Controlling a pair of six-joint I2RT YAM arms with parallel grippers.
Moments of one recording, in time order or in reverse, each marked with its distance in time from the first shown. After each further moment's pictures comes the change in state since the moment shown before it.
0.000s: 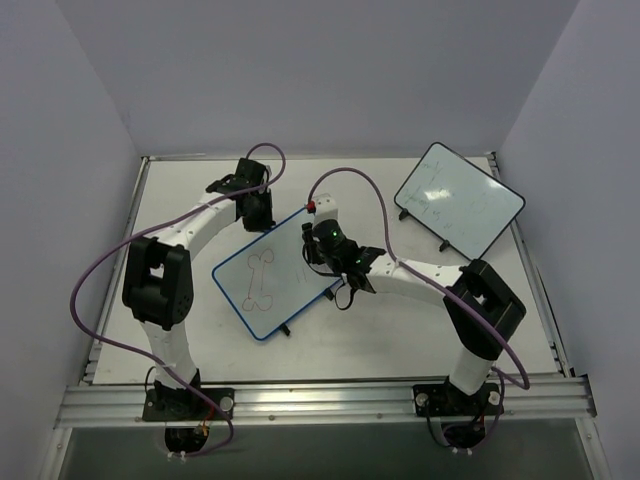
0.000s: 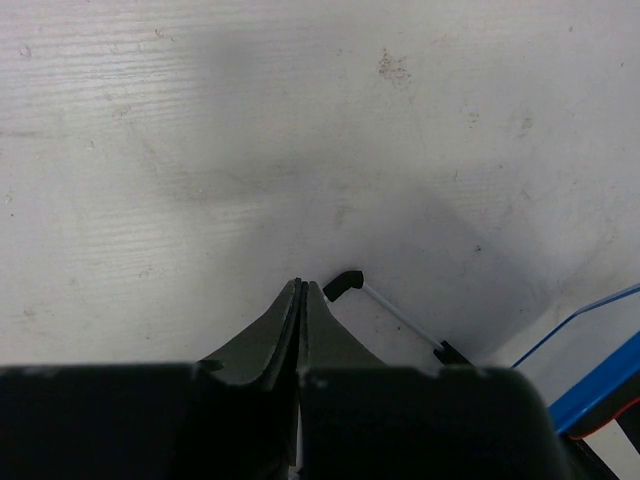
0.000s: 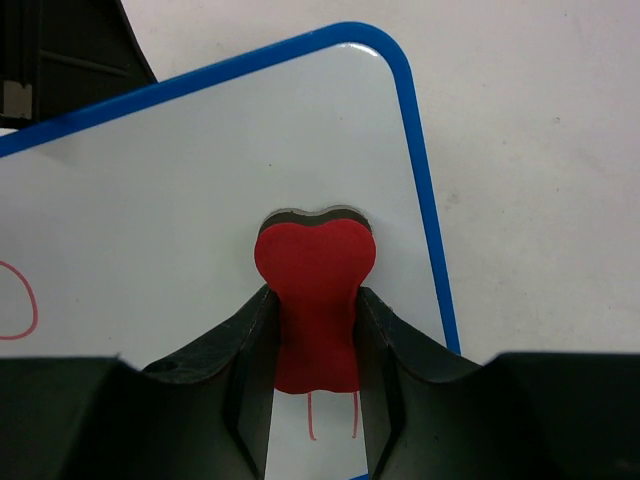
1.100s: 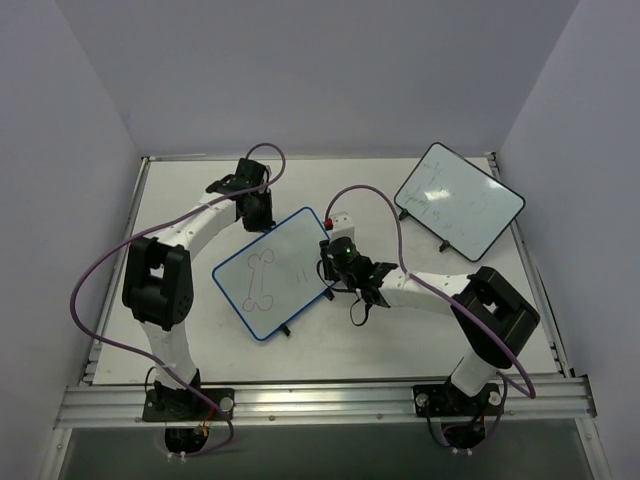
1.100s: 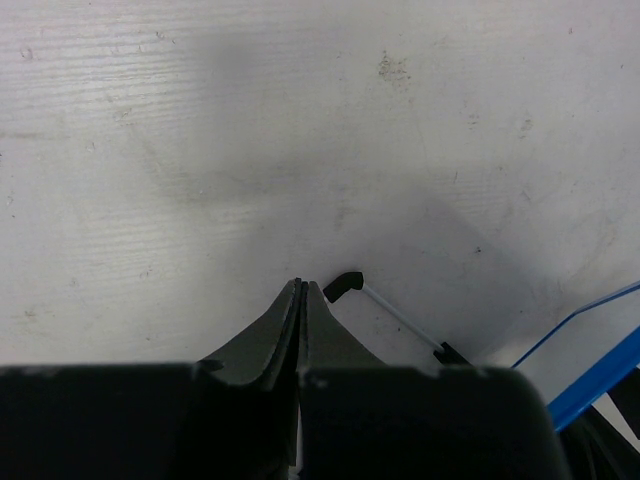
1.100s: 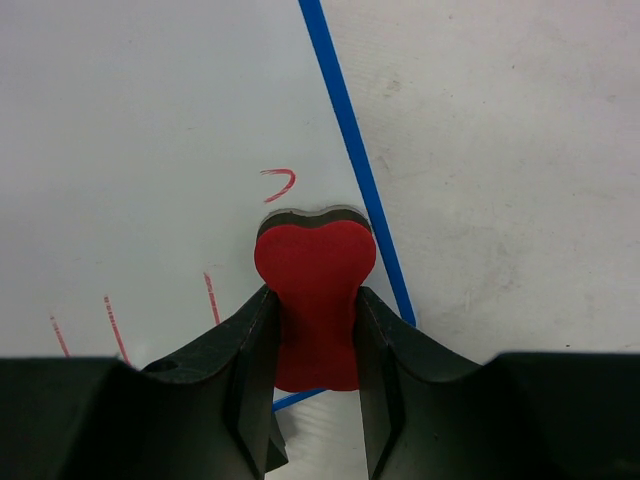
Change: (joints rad) left arm -0.001 0.000 0.000 0.003 -0.005 0.000; right arm -0.020 -0.077 -0.203 0.033 0.026 0.048
